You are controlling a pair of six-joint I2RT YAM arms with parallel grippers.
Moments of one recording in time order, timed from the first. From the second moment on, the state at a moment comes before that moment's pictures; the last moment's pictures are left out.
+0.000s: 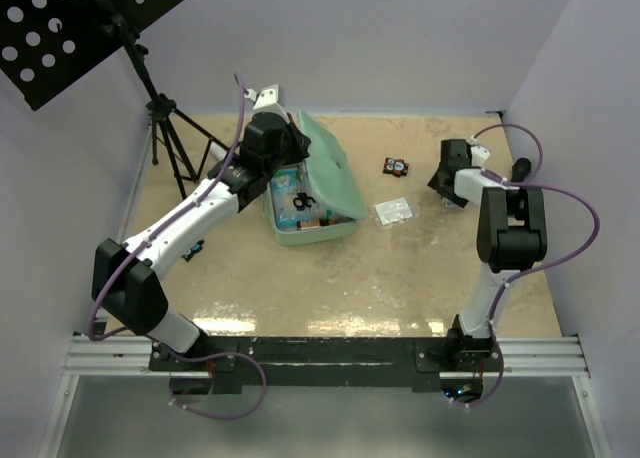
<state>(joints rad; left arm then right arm) -0.58 1.54 1.36 -0.15 -0.22 -0.59 0.00 1.93 1.21 -0.24 0.44 0.59</state>
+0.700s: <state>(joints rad) -0.58 1.55 1.37 -0.15 -0.23 -0.59 0.10 1.69 1.10 -0.25 0.43 0.60</state>
